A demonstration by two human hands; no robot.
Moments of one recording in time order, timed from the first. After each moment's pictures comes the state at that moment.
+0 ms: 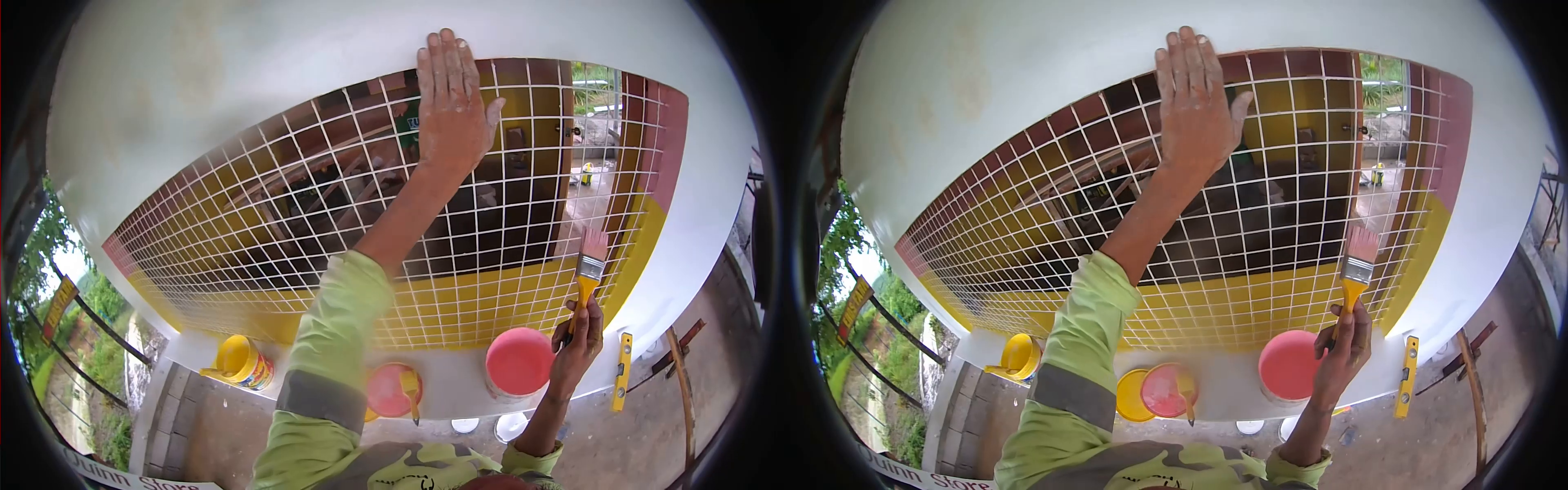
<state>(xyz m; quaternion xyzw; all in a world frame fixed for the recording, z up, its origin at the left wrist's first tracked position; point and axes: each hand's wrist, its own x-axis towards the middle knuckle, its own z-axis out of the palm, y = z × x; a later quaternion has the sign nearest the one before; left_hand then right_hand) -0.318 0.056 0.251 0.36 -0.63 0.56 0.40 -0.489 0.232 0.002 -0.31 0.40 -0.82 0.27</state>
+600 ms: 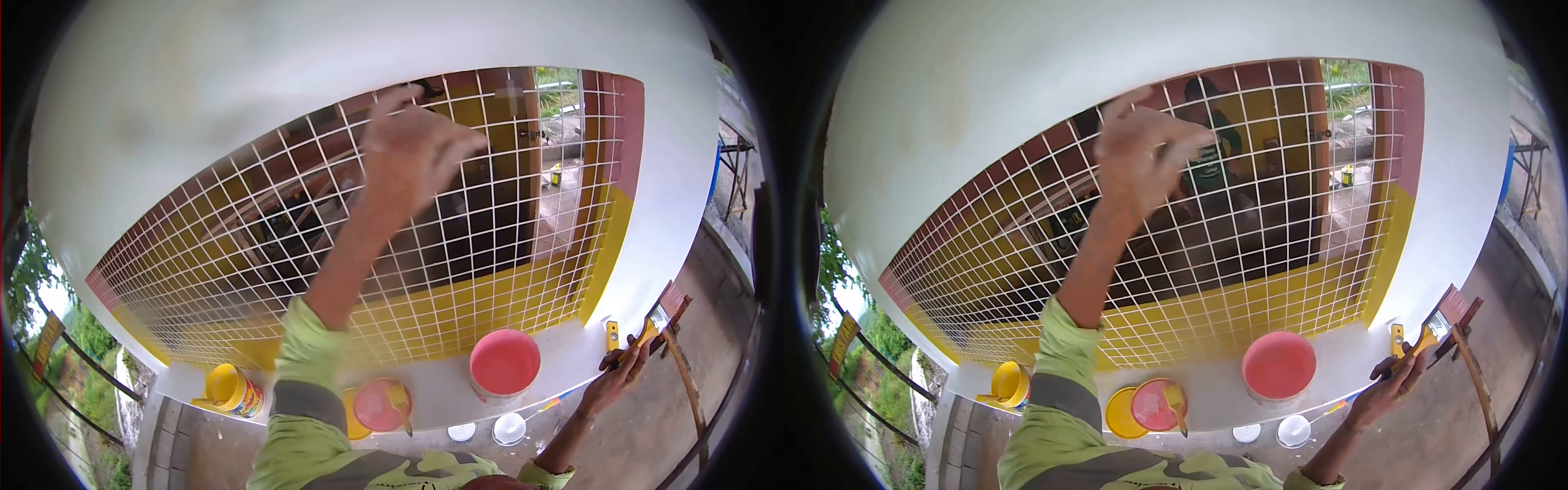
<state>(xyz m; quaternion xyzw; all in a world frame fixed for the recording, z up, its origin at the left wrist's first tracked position) -0.307 0.133 0.260 0.12 -0.79 0.33 0.51 -0.588 0.291 -0.053 -0.20 0.45 -0.87 0.00</state>
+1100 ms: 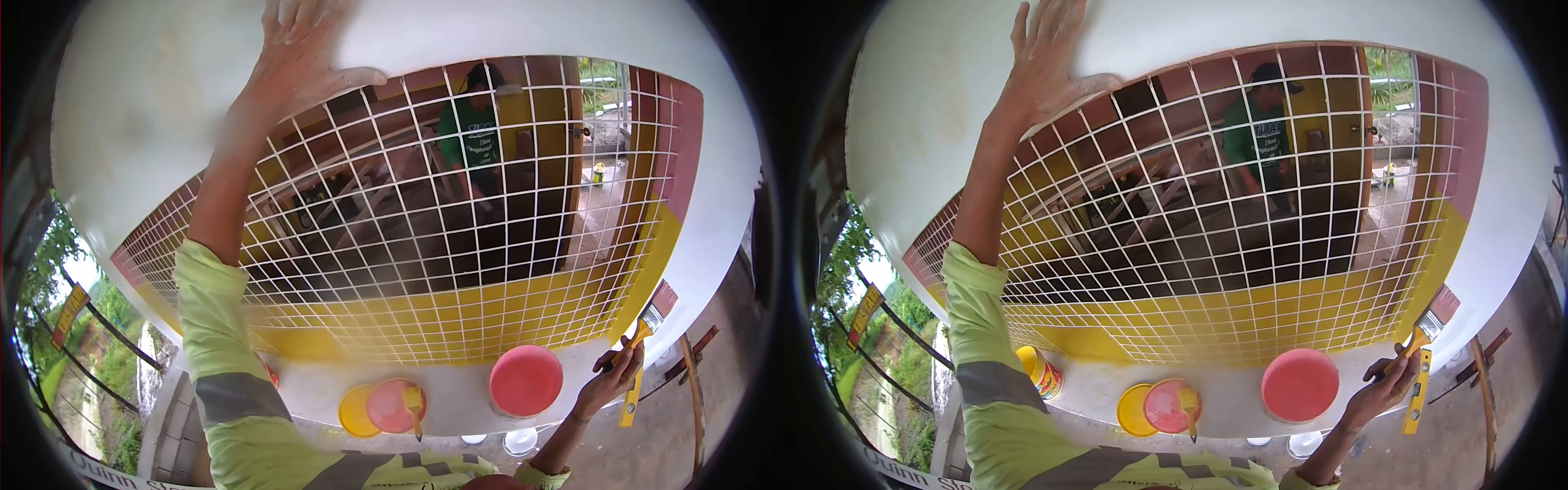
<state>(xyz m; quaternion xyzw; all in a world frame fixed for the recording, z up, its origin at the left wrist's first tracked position) -0.209 0.093 0.392 0.36 -0.67 0.63 0.14 -0.561 0.208 -0.066 -0.23 0.48 -0.84 0.06</state>
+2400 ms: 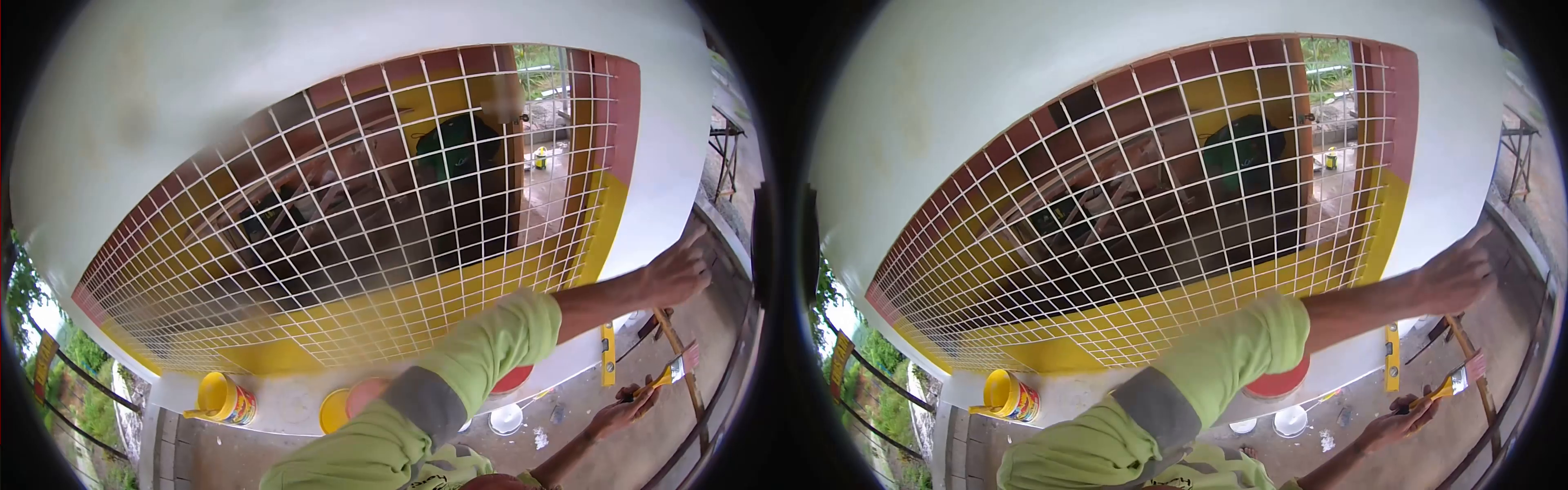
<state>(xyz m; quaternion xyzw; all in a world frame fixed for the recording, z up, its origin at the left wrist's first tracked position) -0.656 0.171 0.099 -0.15 -0.90 0.14 0.37 -0.633 0.345 -0.118 -0.03 0.47 -0.88 -0.07</state>
